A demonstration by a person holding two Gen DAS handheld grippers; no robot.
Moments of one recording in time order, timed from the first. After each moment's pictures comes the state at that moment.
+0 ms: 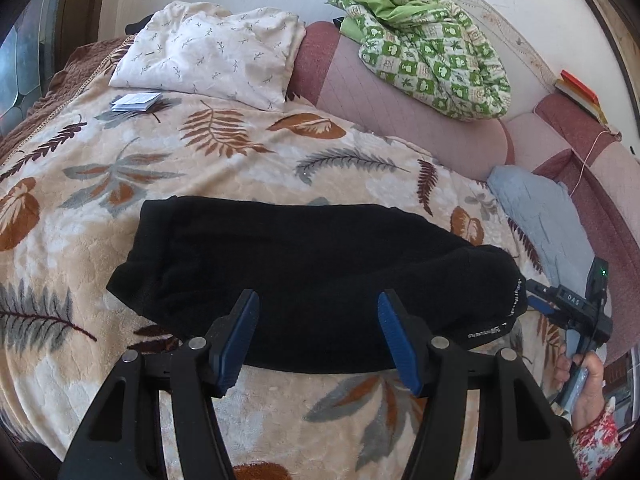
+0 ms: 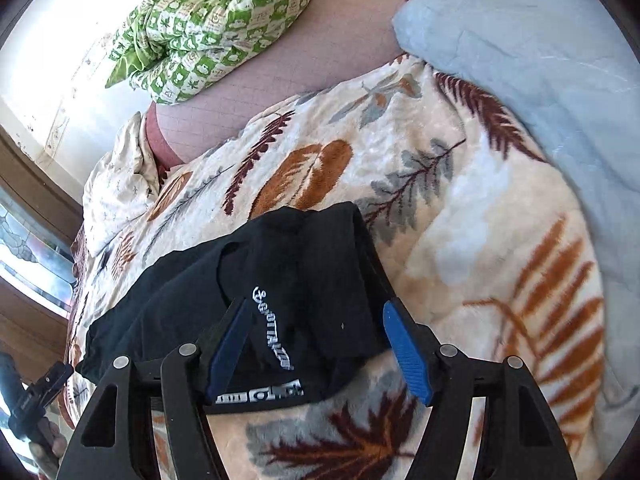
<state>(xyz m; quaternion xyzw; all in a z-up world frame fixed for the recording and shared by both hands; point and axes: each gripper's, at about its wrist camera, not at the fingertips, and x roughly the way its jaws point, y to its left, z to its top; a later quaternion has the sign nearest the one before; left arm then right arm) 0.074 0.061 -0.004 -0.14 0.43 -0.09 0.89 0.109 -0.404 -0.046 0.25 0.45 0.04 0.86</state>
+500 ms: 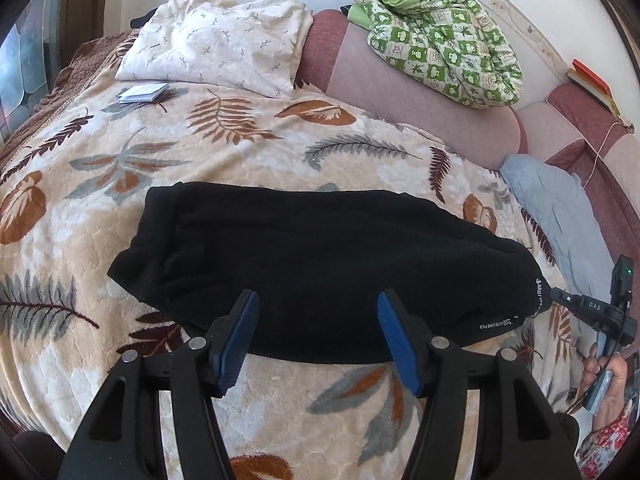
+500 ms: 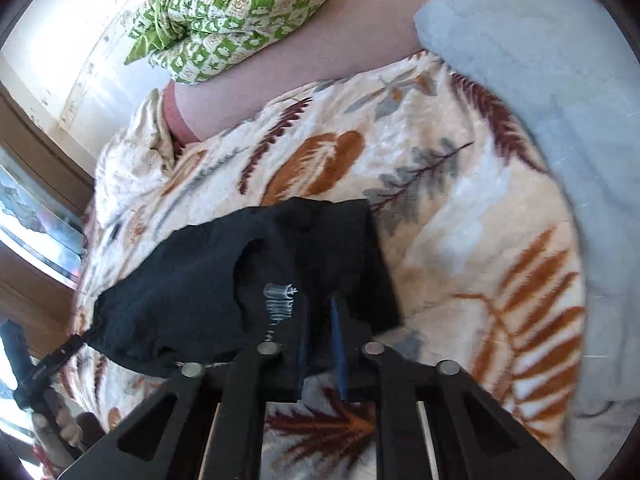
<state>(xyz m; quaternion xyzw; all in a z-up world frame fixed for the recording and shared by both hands) 0.074 0.056 -0.008 -0.13 0.45 -0.07 0.88 0.091 -0.416 -0.029 0.21 0.48 0.07 0.85</state>
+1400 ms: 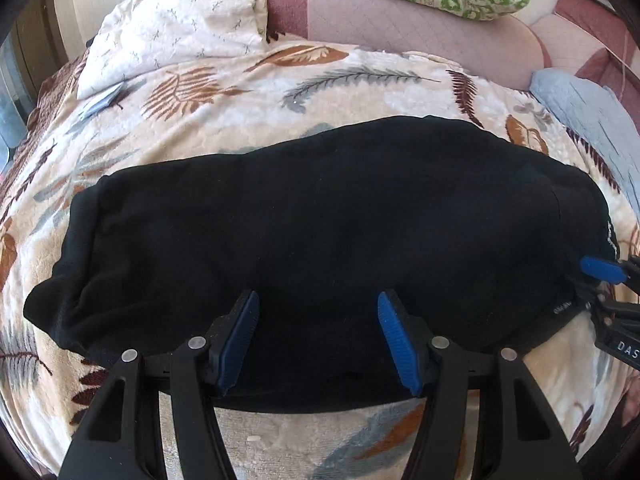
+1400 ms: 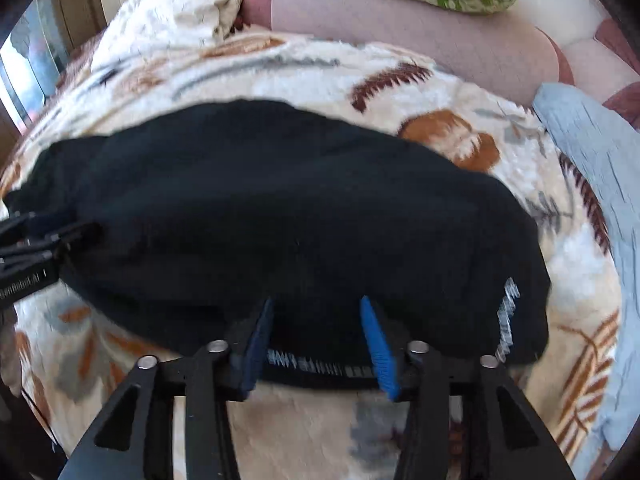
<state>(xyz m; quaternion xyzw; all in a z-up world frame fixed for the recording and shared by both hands) 0.118 0.001 -0.081 0.01 0.49 -0.06 0.87 0.099 -0.218 -0.064 -0.06 0.54 0.09 0.83</state>
